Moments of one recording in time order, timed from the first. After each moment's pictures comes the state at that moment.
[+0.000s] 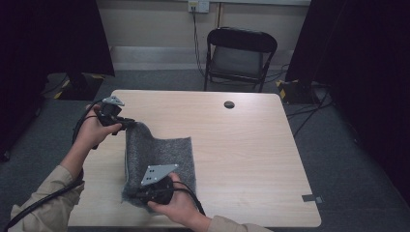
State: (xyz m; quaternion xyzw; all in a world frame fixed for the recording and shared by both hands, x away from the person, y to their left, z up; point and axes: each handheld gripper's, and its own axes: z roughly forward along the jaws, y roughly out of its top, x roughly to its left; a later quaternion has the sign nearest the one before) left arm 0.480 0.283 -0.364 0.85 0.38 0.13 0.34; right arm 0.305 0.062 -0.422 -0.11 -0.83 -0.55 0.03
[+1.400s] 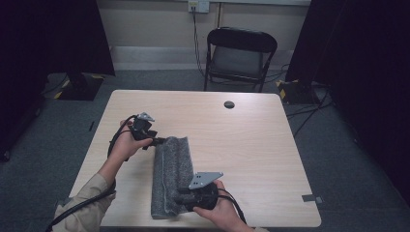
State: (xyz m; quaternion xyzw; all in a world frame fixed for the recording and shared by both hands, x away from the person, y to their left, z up) left arm 0.481 0.224 -0.443 0.85 0.40 0.10 0.33; right arm 0.310 -0.047 -0.460 -0.20 -0.85 -0.48 -0.01
